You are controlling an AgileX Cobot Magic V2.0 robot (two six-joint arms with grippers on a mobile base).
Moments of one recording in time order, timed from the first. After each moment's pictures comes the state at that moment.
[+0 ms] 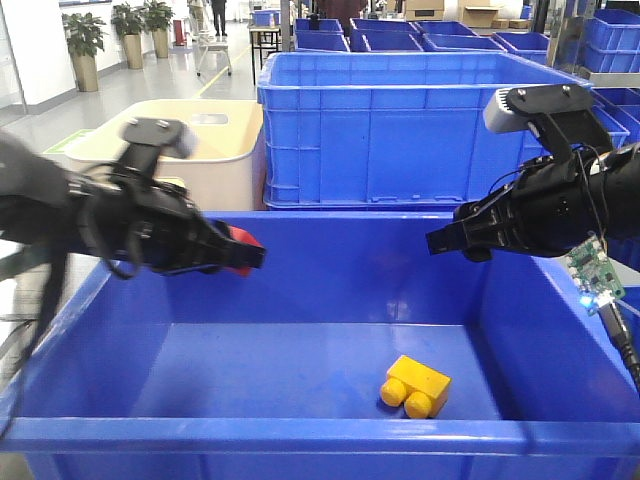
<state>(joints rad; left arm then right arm) -0.30 1.70 -1.66 -0.63 0.78 0.58 0.16 1.49 -1.57 0.34 0.83 -0.38</state>
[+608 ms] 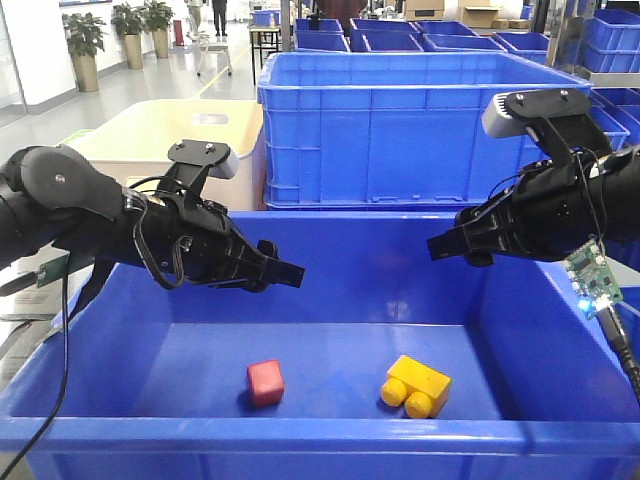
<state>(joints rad) -0.34 1.76 -1.70 -0.62 0.79 0.58 0.16 1.49 -1.57 0.34 0.86 -0.38</state>
